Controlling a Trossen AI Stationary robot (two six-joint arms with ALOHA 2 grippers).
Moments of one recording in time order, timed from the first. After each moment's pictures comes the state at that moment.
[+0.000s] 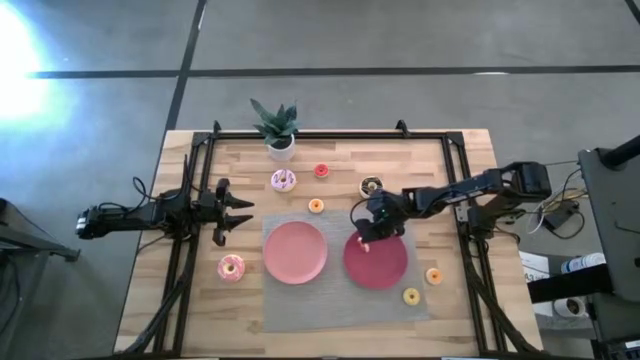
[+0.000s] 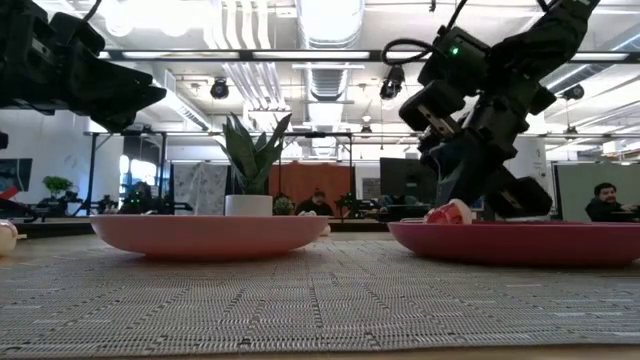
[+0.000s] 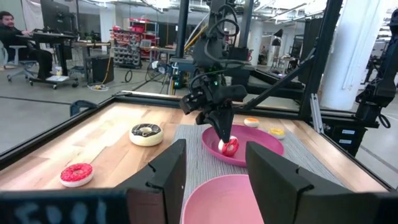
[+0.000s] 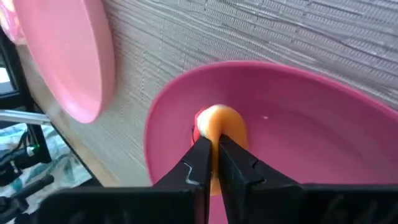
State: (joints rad) left arm 0.04 0.04 0.01 0.02 -0.01 -0.09; right arm -0.07 1.52 0.63 -0.04 -0.36 1.30
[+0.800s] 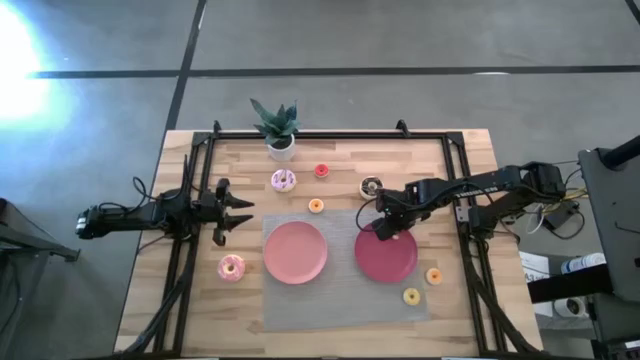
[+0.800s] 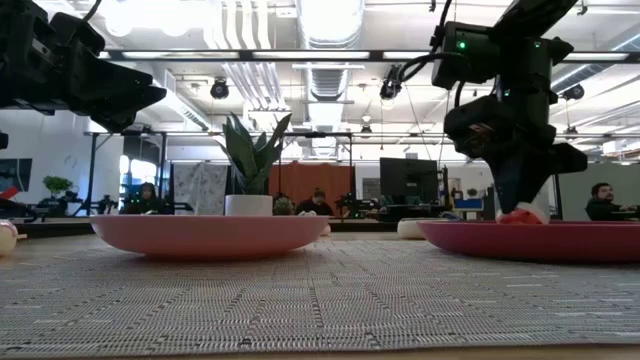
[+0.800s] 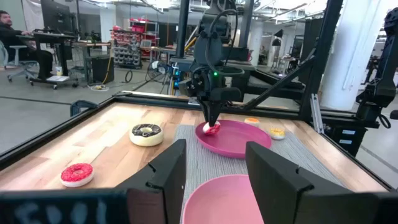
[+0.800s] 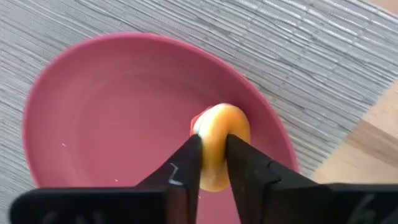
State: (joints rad) left arm 0.04 0.04 0.01 0.02 -0.01 -0.09; right arm -0.07 1.42 0.77 -0.71 -0.13 1.06
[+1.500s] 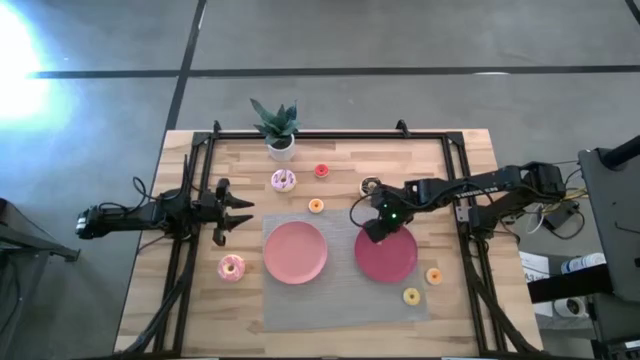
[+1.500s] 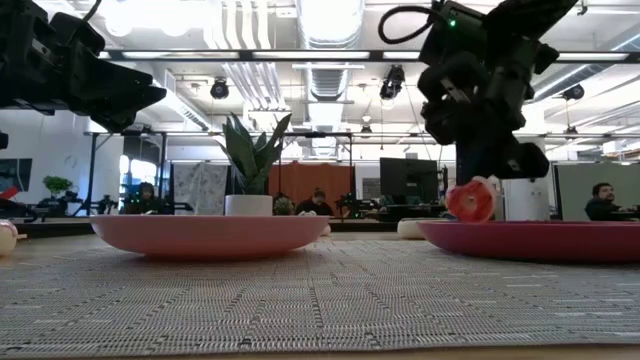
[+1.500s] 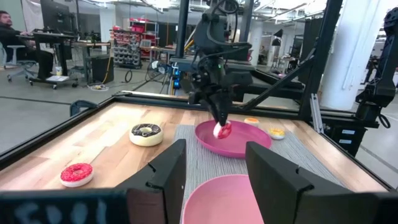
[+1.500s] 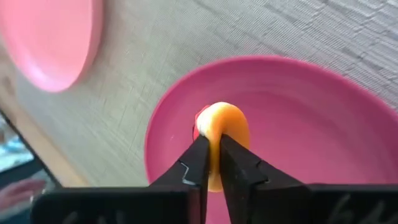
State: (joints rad) left arm 0.04 0.04 0.01 0.02 -0.01 -0.09; right arm -0.07 1.42 0.77 -0.44 -0.28 1.02
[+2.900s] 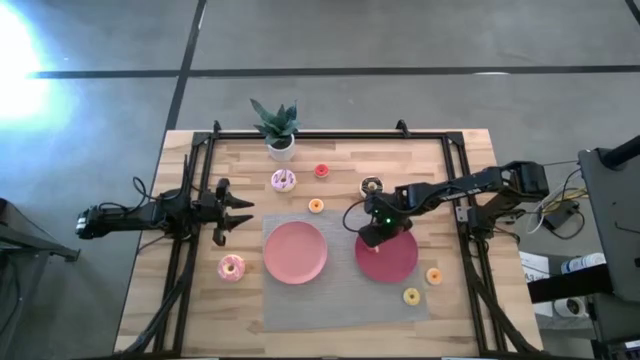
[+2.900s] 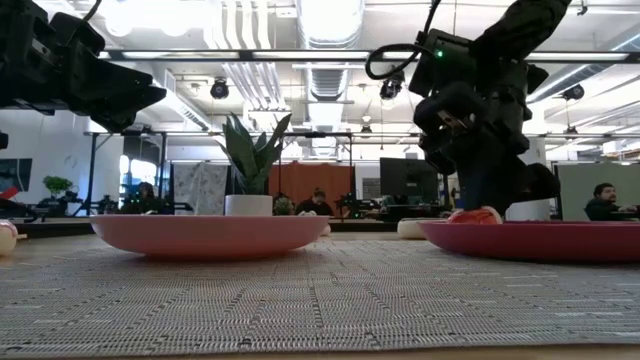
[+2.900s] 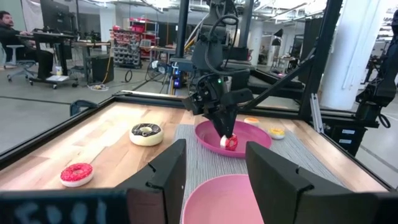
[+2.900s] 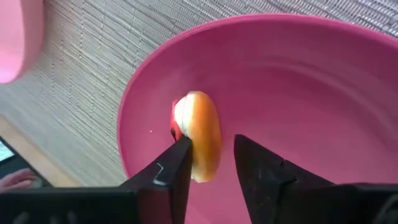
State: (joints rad) left arm 0.04 0.05 0.01 0.02 -0.01 -0.09; right arm -0.06 1.56 0.78 -0.42 -0.36 1.06
